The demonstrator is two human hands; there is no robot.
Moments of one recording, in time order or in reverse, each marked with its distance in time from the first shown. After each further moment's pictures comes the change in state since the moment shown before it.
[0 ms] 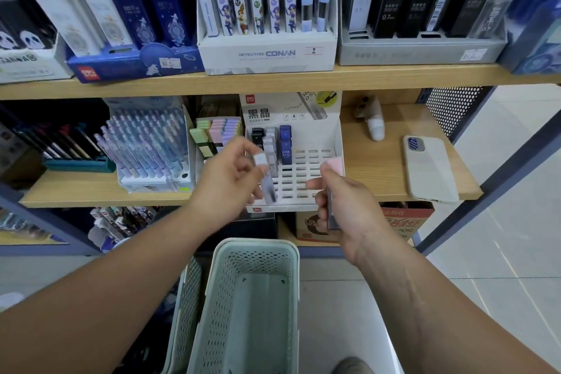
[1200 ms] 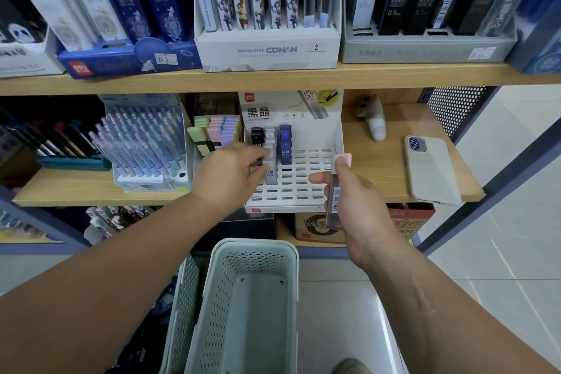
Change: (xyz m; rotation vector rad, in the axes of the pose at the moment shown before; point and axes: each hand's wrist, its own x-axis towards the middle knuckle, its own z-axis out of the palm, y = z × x) left_hand 0.032 -0.030 -0.004 0.684 0.097 0.462; right_hand -0.001 -0.004 -0.003 -0.082 0.027 -0.071
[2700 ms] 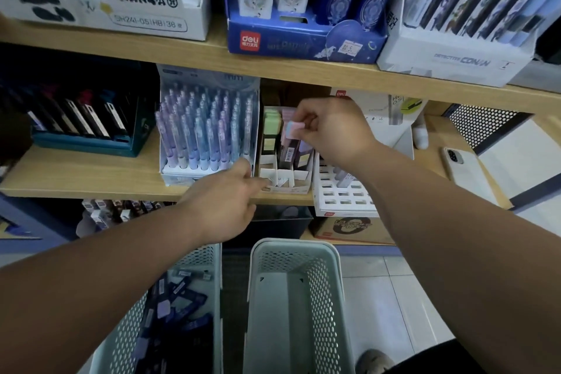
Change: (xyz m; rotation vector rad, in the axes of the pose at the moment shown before) left_hand -0.062 -0.135 -0.050 0.059 -0.526 -0.008; right_hand 0.077 -0.051 0.172 -1.168 -0.034 -0.831
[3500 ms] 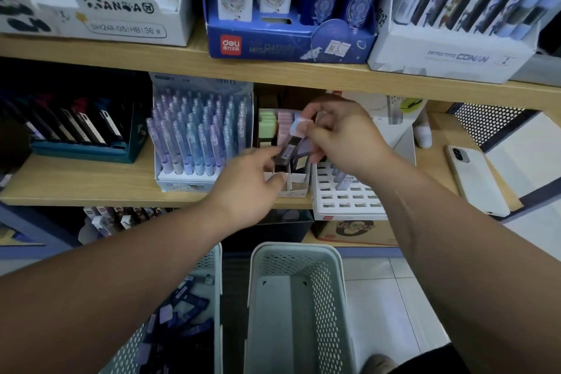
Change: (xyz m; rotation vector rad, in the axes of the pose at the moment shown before) left_hand 0.033 0.037 -0.006 -0.624 0.263 -0.202; right_hand -0.014 0.010 -0.008 0.494 -0.020 0.194
